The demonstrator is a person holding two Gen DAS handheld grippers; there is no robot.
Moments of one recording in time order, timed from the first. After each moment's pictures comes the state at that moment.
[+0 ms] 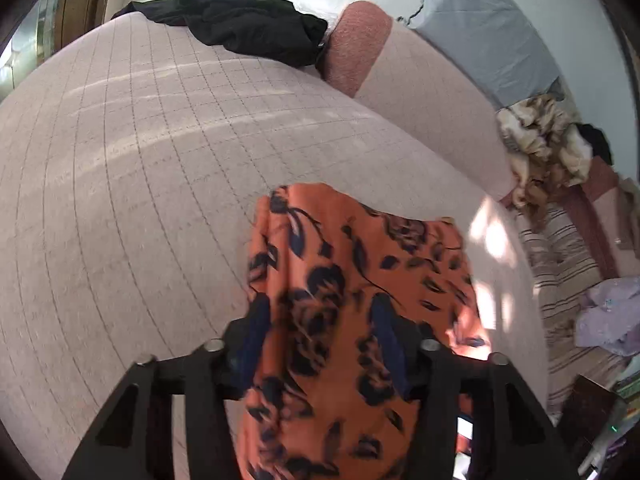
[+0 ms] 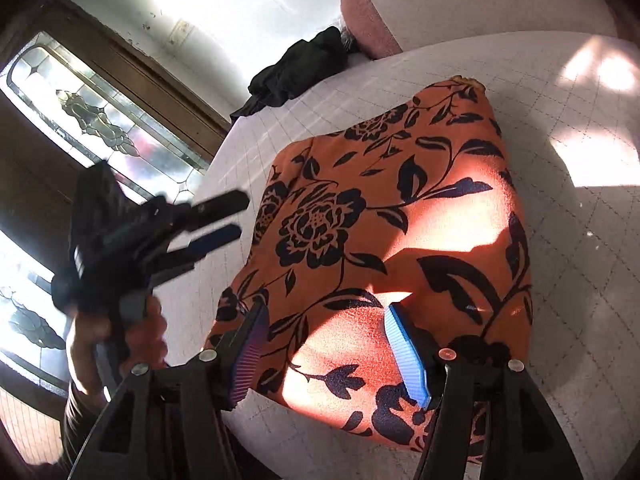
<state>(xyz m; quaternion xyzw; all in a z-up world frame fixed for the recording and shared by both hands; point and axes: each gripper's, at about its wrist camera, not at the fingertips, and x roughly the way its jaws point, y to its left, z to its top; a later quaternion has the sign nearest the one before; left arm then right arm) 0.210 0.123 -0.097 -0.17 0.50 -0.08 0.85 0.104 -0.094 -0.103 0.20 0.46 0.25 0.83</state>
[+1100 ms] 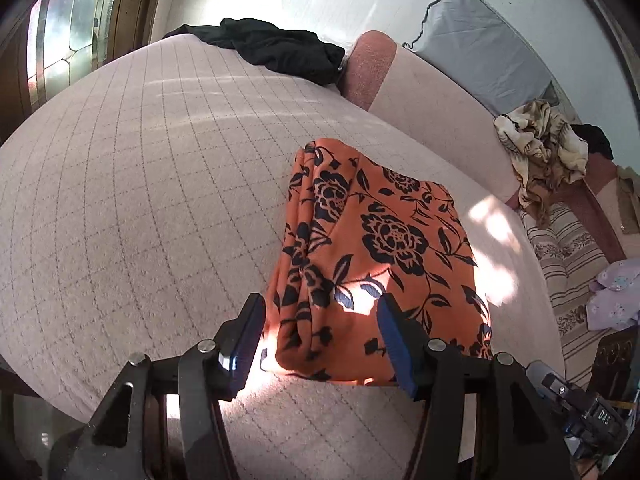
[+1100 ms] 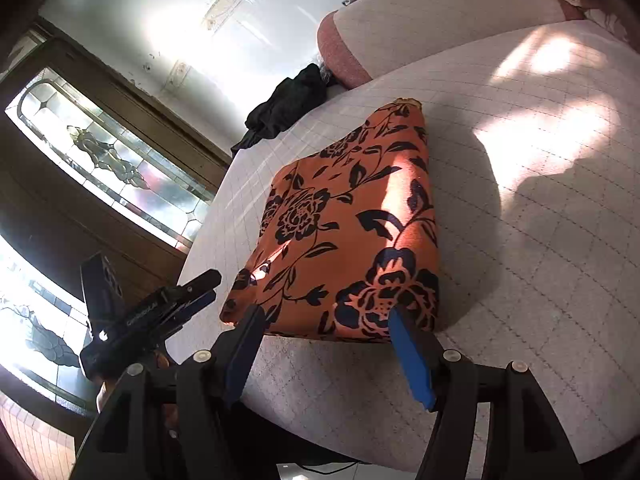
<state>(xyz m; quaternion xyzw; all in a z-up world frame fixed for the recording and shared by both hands) 0.048 0.122 -0.080 -0.19 0.43 -0.05 0.88 0.024 -0.164 -0.087 0.26 0.42 0.22 0.84</state>
